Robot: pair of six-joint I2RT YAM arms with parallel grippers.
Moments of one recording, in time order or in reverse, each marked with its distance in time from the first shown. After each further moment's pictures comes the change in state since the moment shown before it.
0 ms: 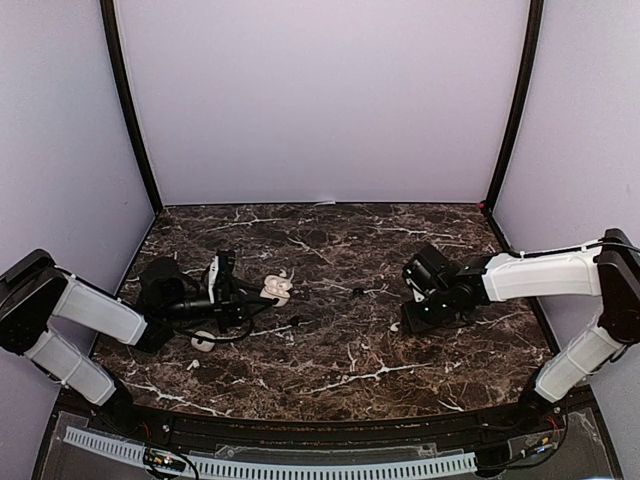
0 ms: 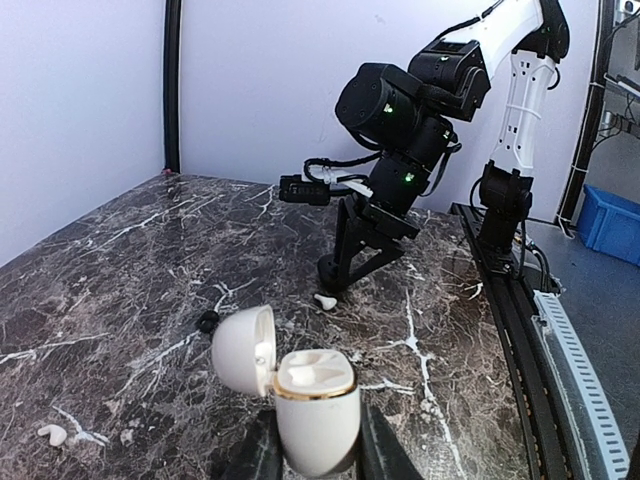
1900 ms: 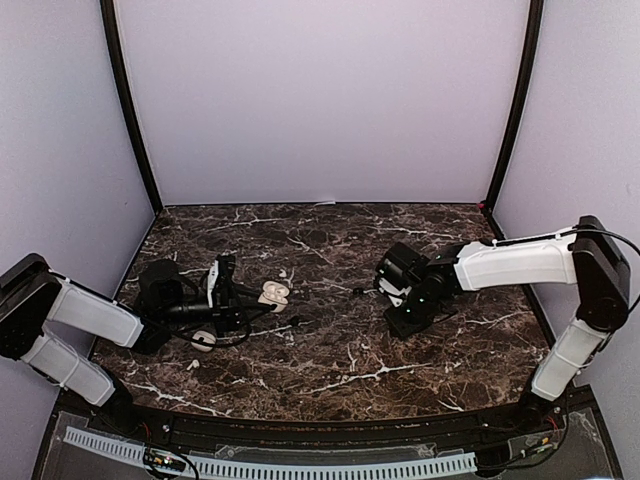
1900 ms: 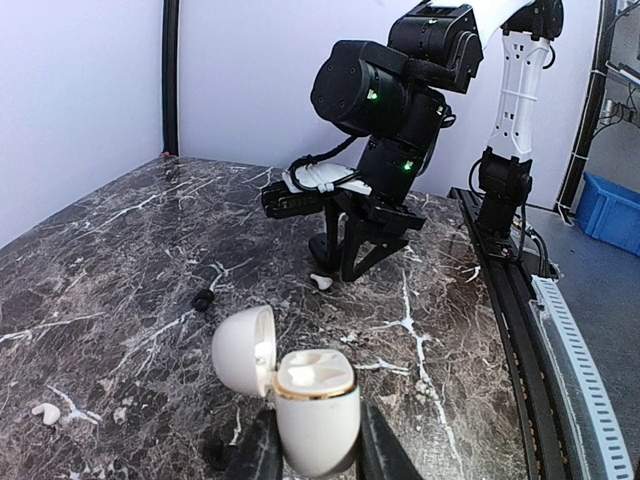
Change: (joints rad) left arm 0.000 -0.042 -0.022 -0.076 -0.003 0.031; right arm 0.081 0.156 0.198 -0.175 -0.019 -0.216
